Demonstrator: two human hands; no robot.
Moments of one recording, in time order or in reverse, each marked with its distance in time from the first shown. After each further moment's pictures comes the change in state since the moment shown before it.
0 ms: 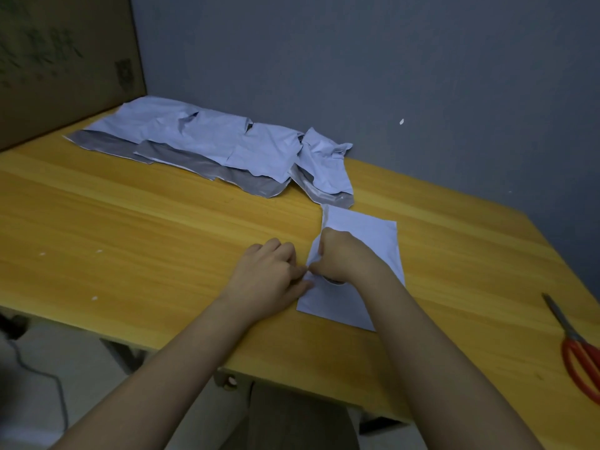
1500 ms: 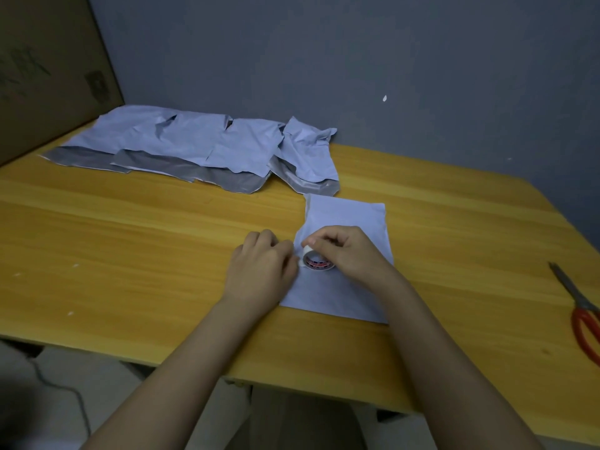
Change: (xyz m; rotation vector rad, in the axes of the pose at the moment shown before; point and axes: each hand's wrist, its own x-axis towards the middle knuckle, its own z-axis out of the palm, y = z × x) left_hand 0.013 0.018 0.021 -0.035 0.052 -0.278; right_hand -0.011 0.053 0.028 1.028 0.172 -0.295
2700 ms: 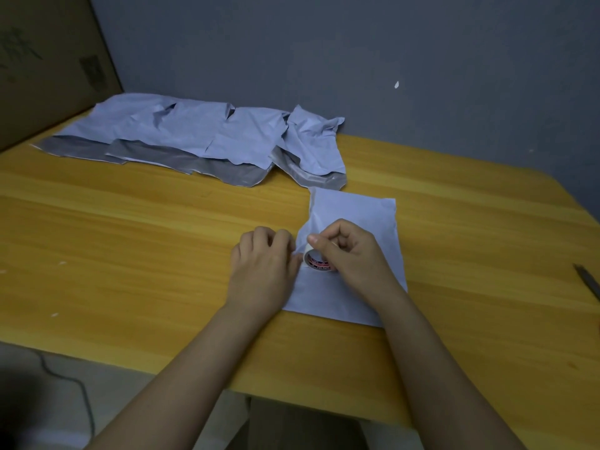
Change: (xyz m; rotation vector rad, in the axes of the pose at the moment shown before) left_hand -0.003 0.004 0.019 -0.016 0.081 -0.143; right_hand -0.005 0.014 0.009 0.094 0.137 -0.078
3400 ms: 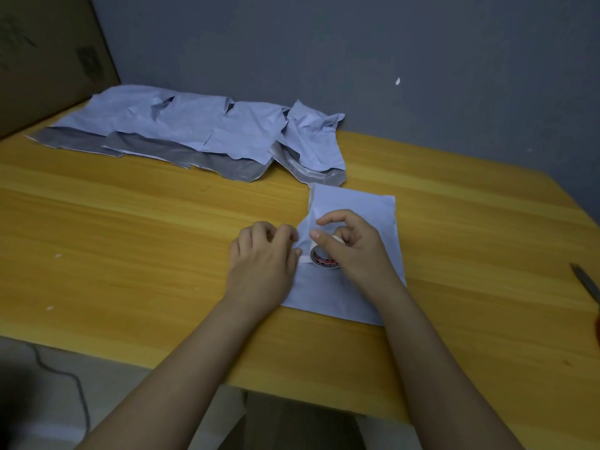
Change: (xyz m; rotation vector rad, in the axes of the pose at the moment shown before) left_hand -0.001 0.001 0.000 0.057 0.001 -0.003; right_hand 0.000 -0.002 -0.004 -0.061 0.047 -0.017
